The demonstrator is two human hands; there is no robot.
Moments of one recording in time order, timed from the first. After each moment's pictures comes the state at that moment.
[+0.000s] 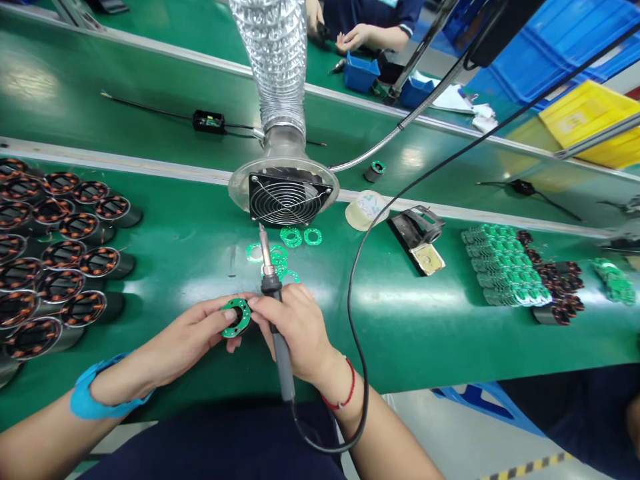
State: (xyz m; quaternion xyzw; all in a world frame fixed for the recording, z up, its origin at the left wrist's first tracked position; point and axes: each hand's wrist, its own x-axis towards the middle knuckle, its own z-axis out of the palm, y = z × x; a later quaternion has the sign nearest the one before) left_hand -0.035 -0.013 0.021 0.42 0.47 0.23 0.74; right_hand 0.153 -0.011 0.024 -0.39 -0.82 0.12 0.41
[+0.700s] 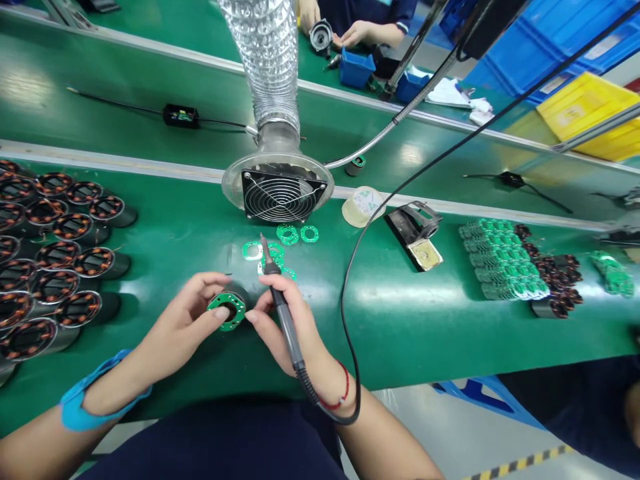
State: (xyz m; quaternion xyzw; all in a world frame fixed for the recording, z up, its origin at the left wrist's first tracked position) left_hand -0.037 -0.014 0.026 0.51 0.53 0.32 0.60; right_hand 0.147 -0.025 0.013 -0.45 -0.62 0.45 0.46
